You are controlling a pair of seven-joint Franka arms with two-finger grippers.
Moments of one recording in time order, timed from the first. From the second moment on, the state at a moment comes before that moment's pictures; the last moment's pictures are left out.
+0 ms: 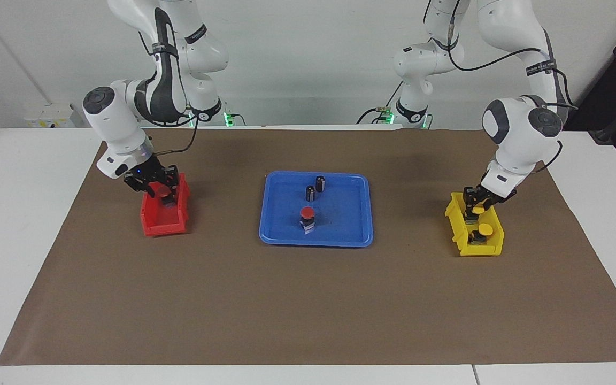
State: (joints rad) left arm 0.13 0.06 -0.12 -2.17 0.03 2.24 0.03; right arm 0.02 -0.11 -0.13 -2.42 0.07 2.33 -0.28
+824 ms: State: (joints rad) left arm -0.42 0.13 -0.15 -1.82 -0.09 1.92 -0.66; right arm 0.02 -0.09 -0.11 -2.25 0.07 2.10 -0.30
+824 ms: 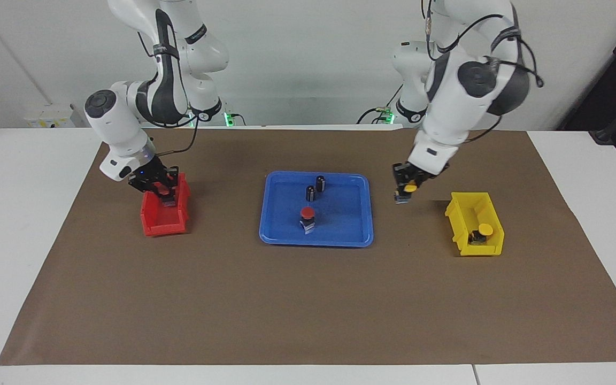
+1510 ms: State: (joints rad) left arm -0.52 0.25 -0.13 -1.89 -0.10 2.24 -0.76; right arm 0.32 0.07 -0.10 -1.81 0.08 1.89 0.22
